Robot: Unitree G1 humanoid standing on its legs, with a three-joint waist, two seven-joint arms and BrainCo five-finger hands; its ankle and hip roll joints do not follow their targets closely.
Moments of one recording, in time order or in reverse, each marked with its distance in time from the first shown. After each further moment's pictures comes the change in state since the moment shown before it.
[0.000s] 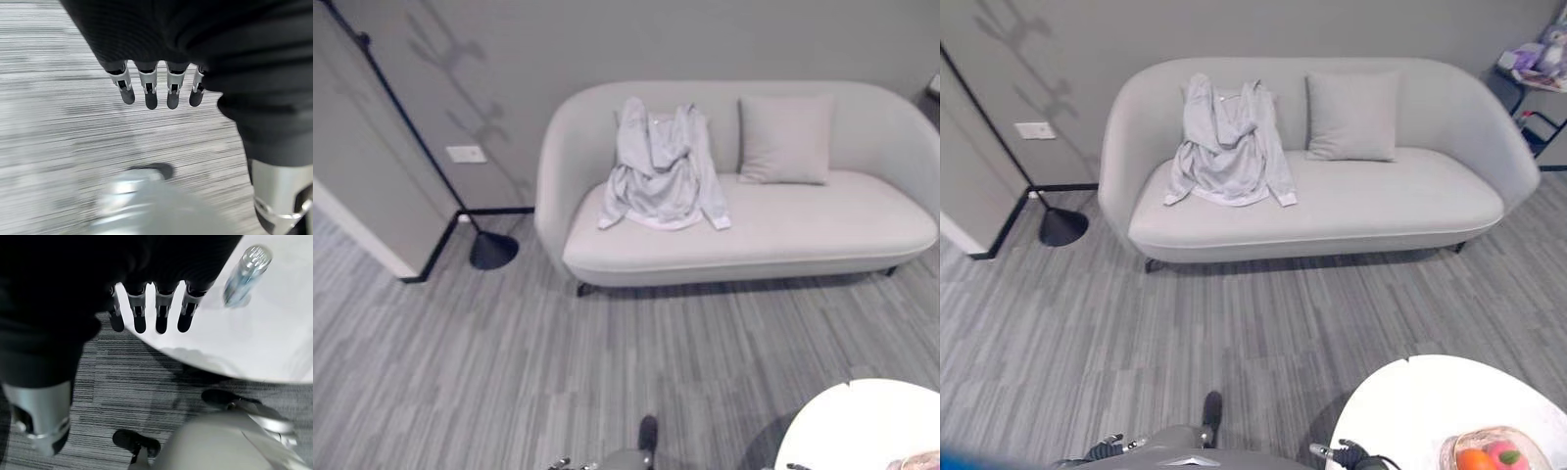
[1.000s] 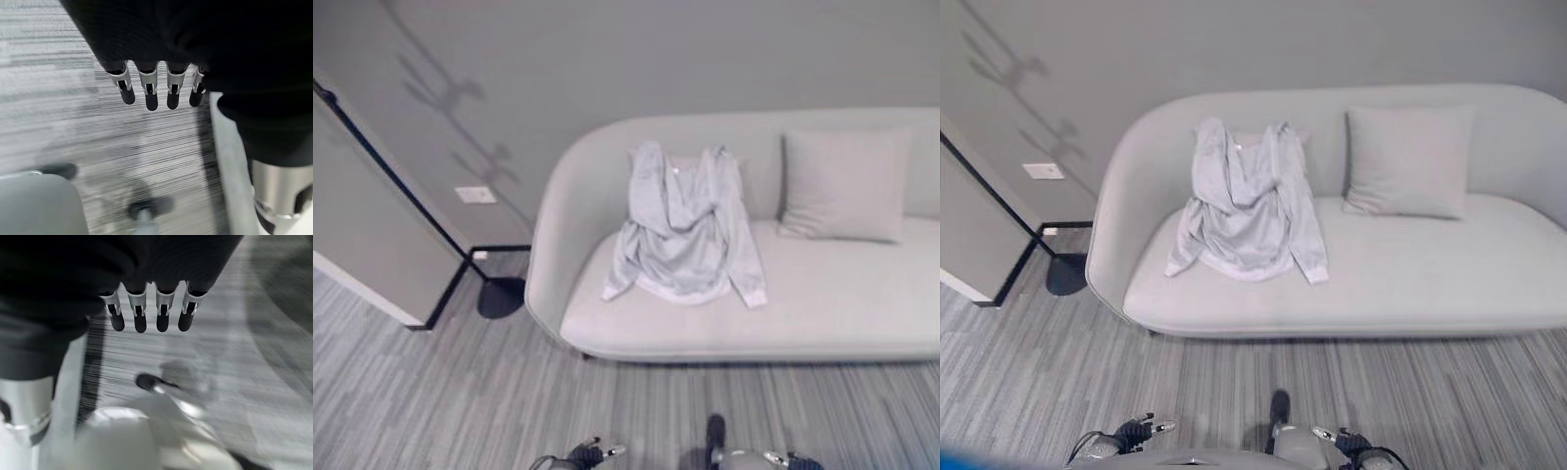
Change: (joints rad) left arm -0.026 -0.086 -0.053 0.007 0.089 0.003 -0.004; right arm -0.027 -0.083 -0.051 -0.082 -0.033 0.003 0.020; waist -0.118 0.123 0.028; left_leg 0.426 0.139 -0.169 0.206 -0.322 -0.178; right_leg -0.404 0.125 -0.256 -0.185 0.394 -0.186
